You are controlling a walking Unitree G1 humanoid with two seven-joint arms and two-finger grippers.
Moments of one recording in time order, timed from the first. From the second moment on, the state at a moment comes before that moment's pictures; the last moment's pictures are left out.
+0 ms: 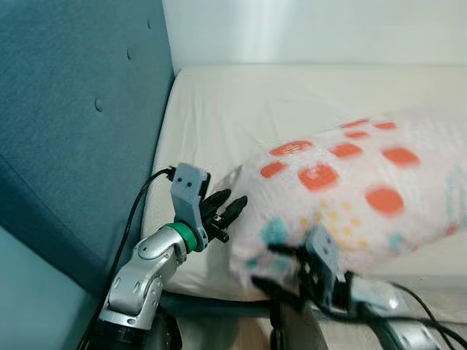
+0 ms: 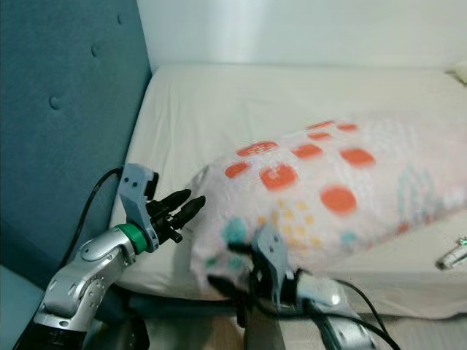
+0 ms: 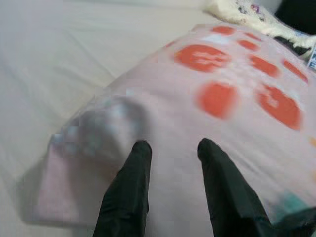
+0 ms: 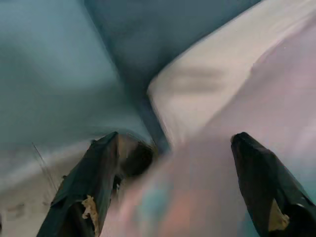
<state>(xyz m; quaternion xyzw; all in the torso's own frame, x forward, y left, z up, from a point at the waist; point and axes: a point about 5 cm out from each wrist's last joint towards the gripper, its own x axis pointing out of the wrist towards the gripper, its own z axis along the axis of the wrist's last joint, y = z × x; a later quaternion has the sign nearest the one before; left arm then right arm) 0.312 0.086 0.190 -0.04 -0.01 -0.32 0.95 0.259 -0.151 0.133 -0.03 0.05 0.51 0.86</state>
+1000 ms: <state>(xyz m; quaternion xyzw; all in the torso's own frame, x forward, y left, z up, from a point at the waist) 0.312 0.082 0.192 -0.04 -0.02 -0.34 0.94 0.211 -0.411 0.123 0.31 -0.16 -0.31 0.89</state>
